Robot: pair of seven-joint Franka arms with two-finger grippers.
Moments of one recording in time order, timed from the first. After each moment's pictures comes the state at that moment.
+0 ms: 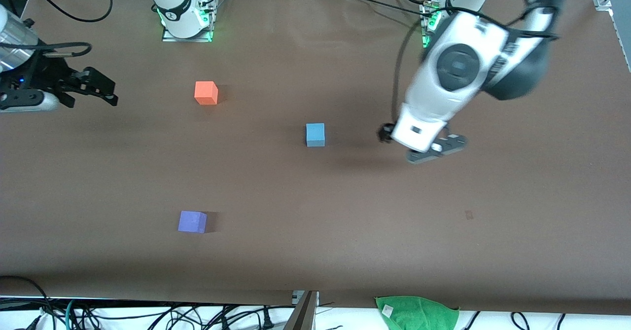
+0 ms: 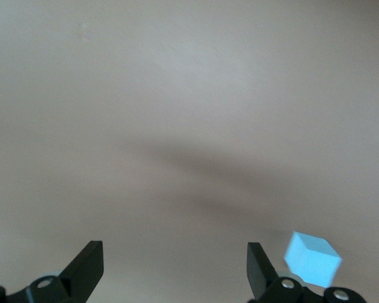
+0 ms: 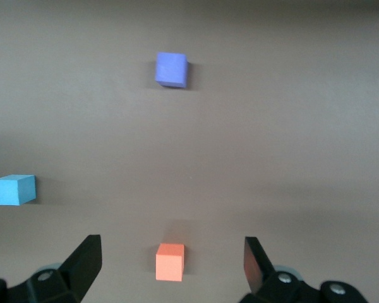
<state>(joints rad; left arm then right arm) -0.18 0.38 -0.26 -1.44 0.07 1.70 -0.74 0.17 0.06 -0.04 -1.52 0.04 1.63 0.08</state>
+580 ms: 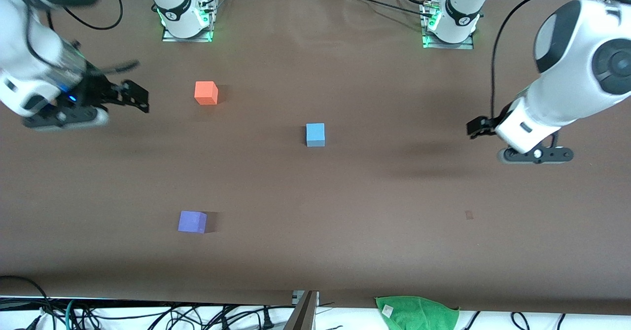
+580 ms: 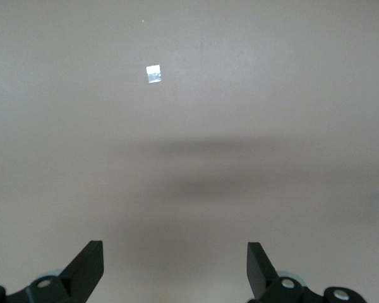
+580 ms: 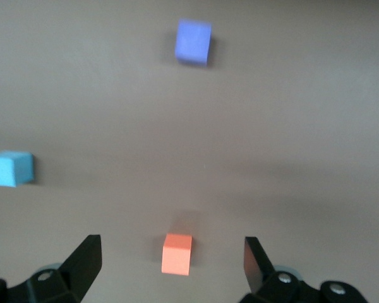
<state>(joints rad) -0.02 0.20 -0.17 -1.55 0.06 1.63 -0.14 0.22 0.17 -0.04 -1.53 0.04 1.60 0.08</state>
